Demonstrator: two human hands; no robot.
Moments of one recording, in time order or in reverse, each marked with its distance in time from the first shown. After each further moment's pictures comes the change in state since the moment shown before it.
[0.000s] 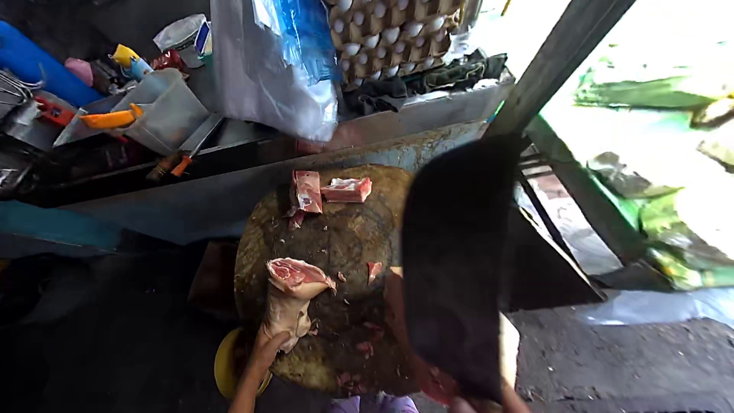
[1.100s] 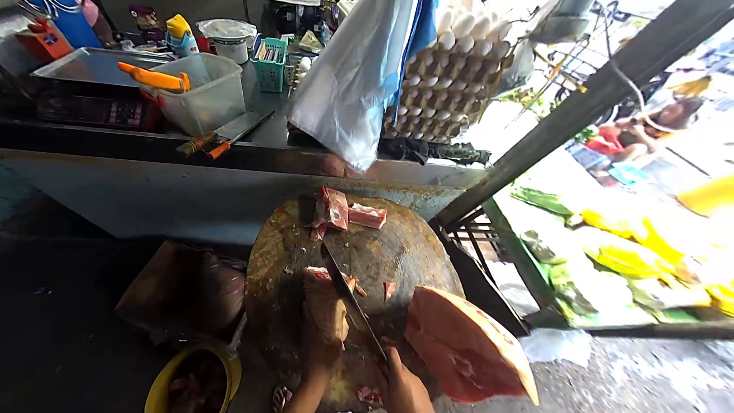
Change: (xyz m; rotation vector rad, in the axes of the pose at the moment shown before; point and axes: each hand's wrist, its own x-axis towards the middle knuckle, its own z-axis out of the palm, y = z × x) left_hand -0.007 0.006 0.042 0.121 0.013 0.292; right_hand 0.020 0.007 0.194 -1.017 -0.249 0.487
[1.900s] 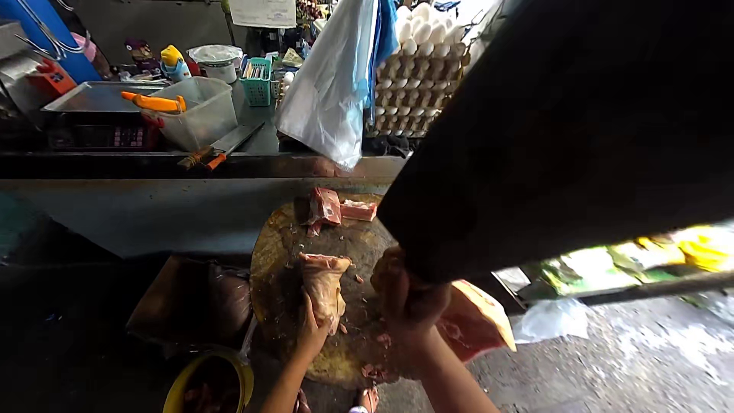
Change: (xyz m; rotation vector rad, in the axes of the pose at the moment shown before) left_hand 0.011 0.012 -0.041 0.042 -0.254 0.010; right_hand 0.017 -0.095 -0.088 0.717 1.035 -0.987
